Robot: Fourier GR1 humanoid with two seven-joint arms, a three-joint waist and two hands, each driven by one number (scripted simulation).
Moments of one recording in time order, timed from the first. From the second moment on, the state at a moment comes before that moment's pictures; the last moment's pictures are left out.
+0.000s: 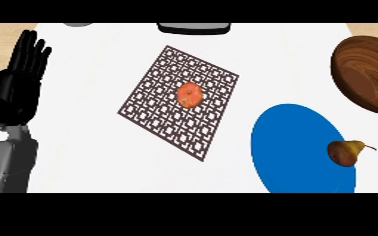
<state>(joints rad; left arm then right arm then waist) -0.29 0.31 0.21 -1.48 0.14 0.01 0.00 -0.62 -1.28 -0.55 -0.43 0.58 0.50 -0.63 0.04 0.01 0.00</state>
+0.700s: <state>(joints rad) -0.28 0.29 0.21 -1.47 0.13 0.01 -0.02 -0.79 -0.98 -0.37 -0.48 0.66 0.45 -0.46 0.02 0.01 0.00</state>
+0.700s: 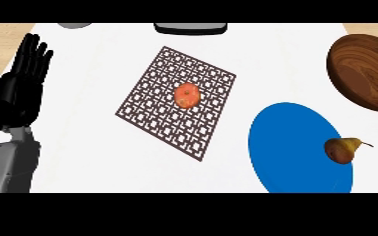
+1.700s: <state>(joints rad) -0.28 0.29 0.21 -1.48 0.13 0.00 -0.03 -0.84 -0.77 -0.53 -0.23 0.55 0.15 -0.41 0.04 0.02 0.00</state>
